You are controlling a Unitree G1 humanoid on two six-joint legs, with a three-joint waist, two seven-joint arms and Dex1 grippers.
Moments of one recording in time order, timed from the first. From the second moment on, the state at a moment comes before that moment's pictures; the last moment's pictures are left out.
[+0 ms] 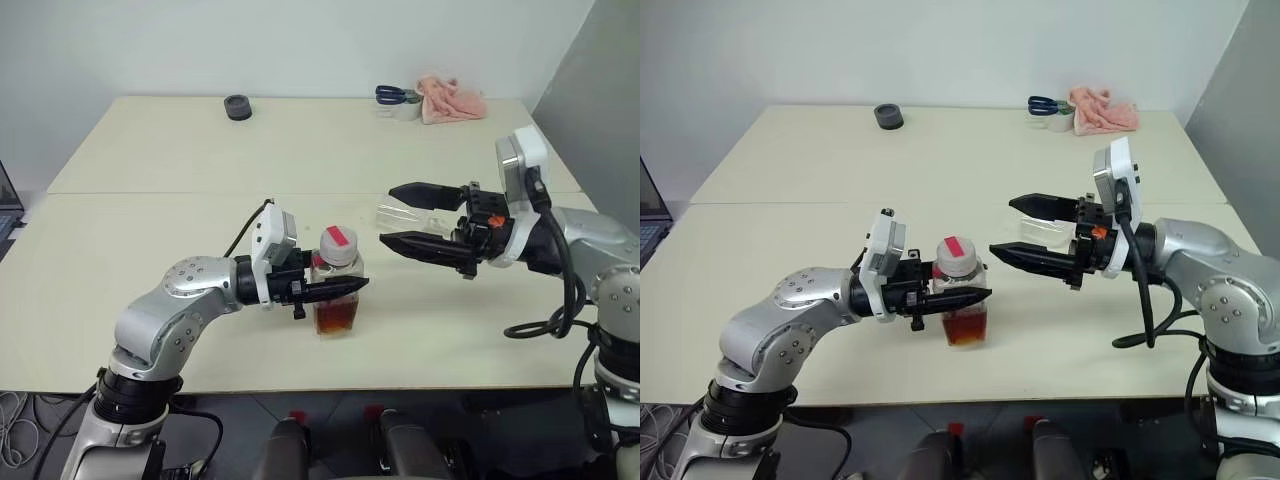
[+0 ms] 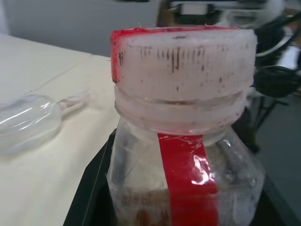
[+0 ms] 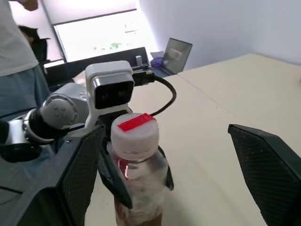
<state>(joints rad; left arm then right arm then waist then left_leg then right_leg) -0.40 0.56 -0.07 -0.41 -0.65 0.64 -0.88 -0.58 -0.63 -0.14 -0.51 0.99 0.92 0.70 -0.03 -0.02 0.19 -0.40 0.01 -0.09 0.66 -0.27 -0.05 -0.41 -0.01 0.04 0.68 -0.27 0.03</state>
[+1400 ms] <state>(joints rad) -0.48 0.44 -0.09 -0.34 -0.55 0.59 -0.76 -0.53 -0.44 0.02 -0.55 0.72 0.78 0.48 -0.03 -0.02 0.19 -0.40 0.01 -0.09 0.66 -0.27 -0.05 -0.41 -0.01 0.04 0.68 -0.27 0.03</state>
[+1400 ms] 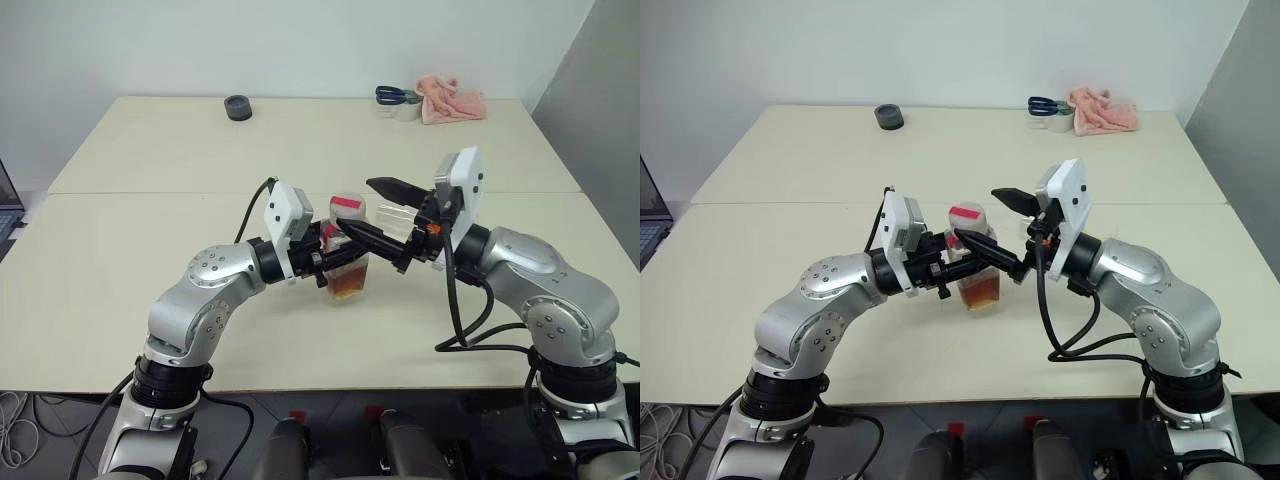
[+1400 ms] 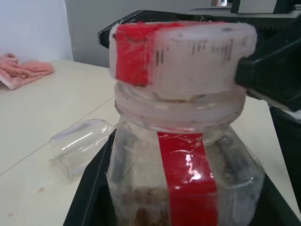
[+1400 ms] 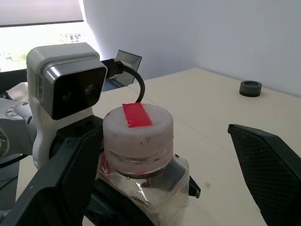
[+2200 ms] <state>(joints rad) -0.49 0.43 -0.09 -0.34 -0.55 0.59 -0.77 -0.59 -0.41 0.04 -0.49 0.76 0.77 0.52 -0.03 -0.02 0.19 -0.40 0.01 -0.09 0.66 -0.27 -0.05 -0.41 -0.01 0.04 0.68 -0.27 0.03</state>
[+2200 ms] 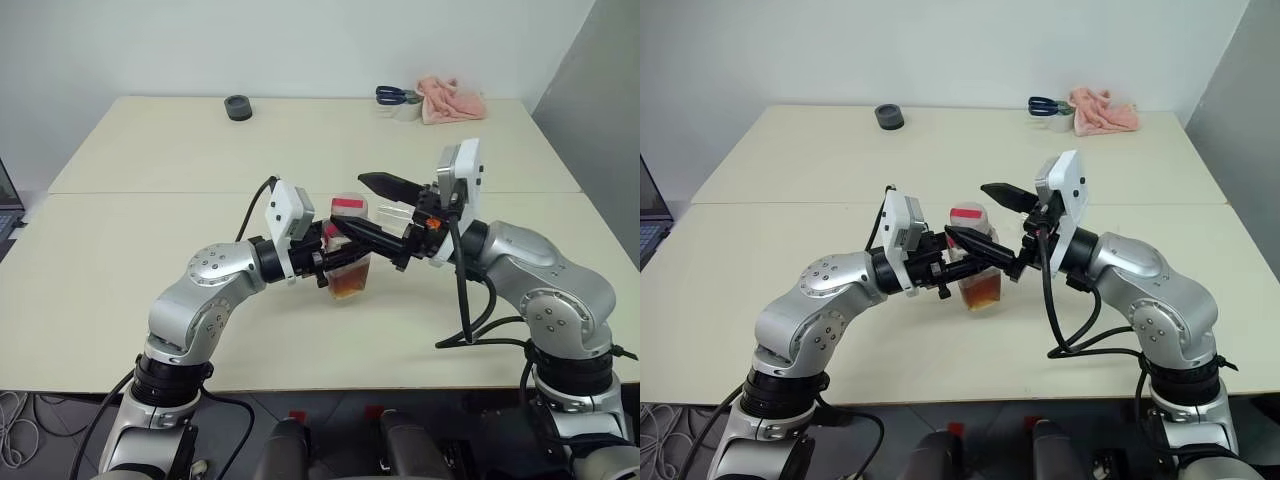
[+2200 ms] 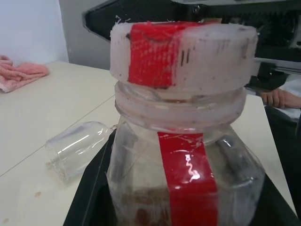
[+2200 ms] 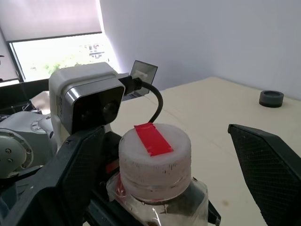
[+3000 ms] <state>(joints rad) -0.50 0.43 -0.09 -0.32 -0.55 0.58 -0.78 -0.56 -0.45 0.00 -0.54 0.77 0.78 0.53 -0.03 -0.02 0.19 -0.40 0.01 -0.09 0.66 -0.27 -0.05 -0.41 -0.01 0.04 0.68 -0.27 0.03</state>
